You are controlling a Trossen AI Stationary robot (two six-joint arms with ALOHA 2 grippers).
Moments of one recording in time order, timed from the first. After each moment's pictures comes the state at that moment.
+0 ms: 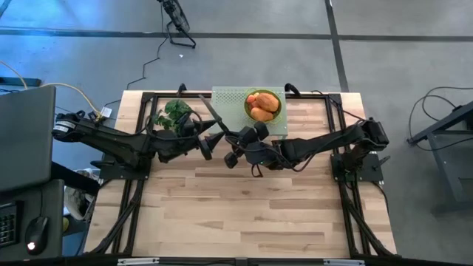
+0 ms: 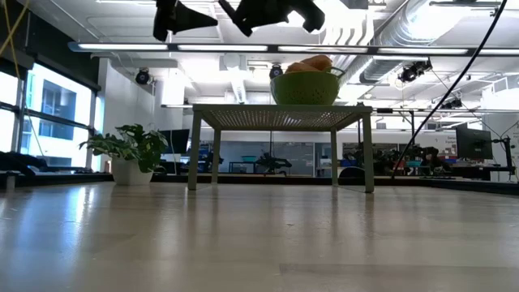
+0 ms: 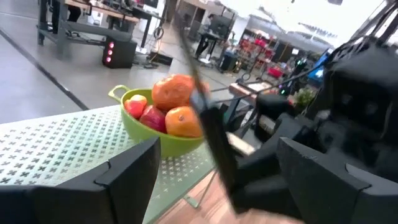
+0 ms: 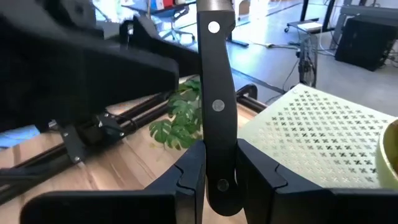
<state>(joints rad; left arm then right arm) -0.17 1.10 0.76 0.38 -0.72 -0.40 0.18 1.72 1.41 -0.11 0.79 0.47</state>
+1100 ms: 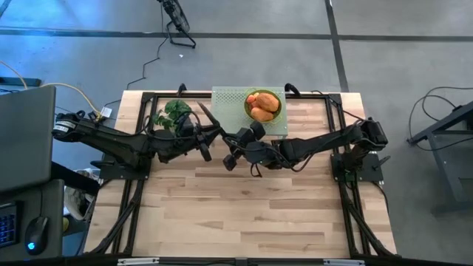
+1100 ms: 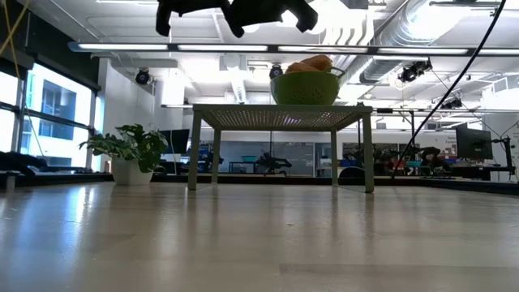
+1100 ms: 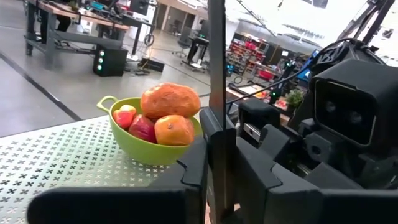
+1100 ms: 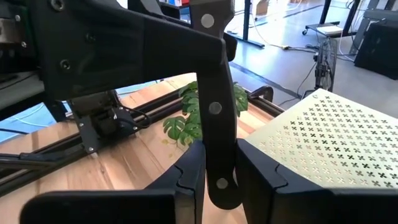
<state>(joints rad) -0.17 1.10 0.76 0.42 -0.70 -0.34 0.18 1.73 1.41 -0.07 0.72 0.41</state>
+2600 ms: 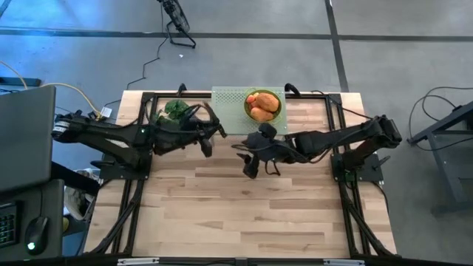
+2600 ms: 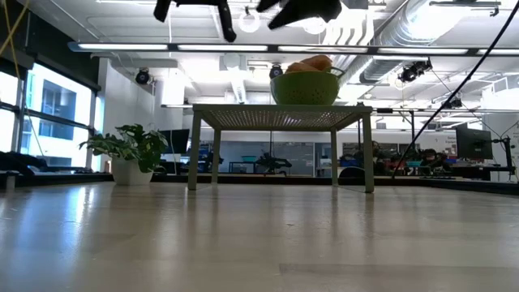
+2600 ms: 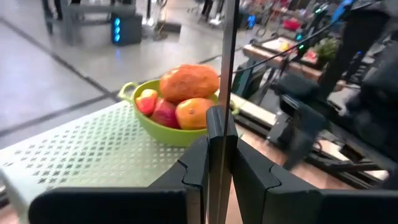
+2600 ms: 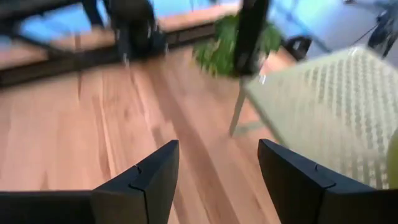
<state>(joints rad) -0.13 1.10 1.00 -0.07 -0.66 -0.38 0.18 1.58 1.41 -0.48 0.45 0.36</state>
